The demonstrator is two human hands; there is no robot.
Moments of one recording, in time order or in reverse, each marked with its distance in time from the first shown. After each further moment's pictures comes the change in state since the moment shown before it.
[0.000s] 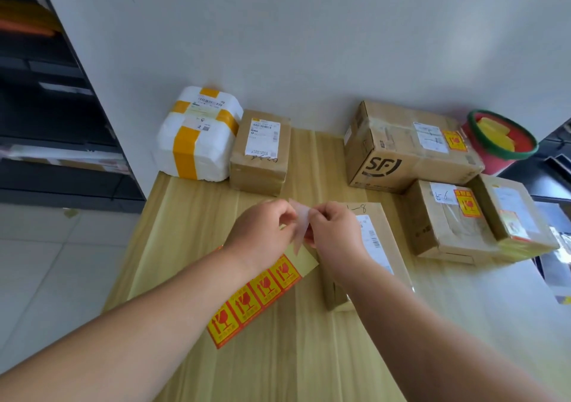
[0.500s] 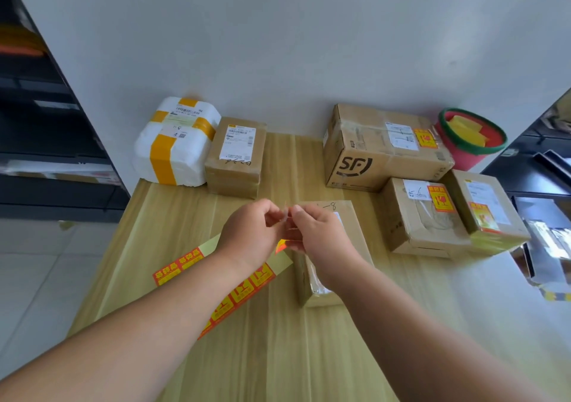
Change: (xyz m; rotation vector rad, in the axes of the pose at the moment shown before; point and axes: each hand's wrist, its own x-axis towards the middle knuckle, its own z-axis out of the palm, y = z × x) left_hand -0.009 0.044 0.035 -0.150 0.089 -0.120; right_hand -0.013 0.013 -0.050 0.307 -0.229 -0.010
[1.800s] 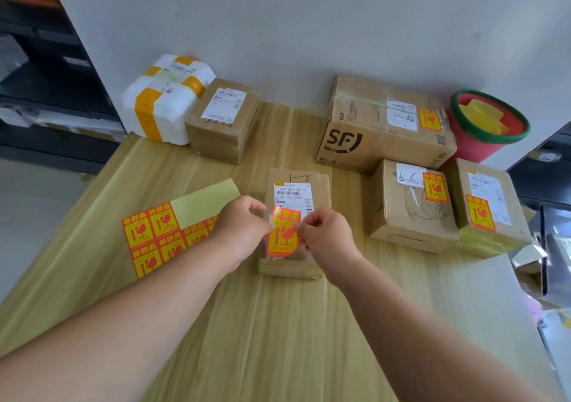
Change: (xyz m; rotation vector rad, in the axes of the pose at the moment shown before) left_hand -0.031 0.015 0.098 -0.205 0.102 -0.412; right_hand 0.014 0.067 -0.110 -0.335 0.006 0.039
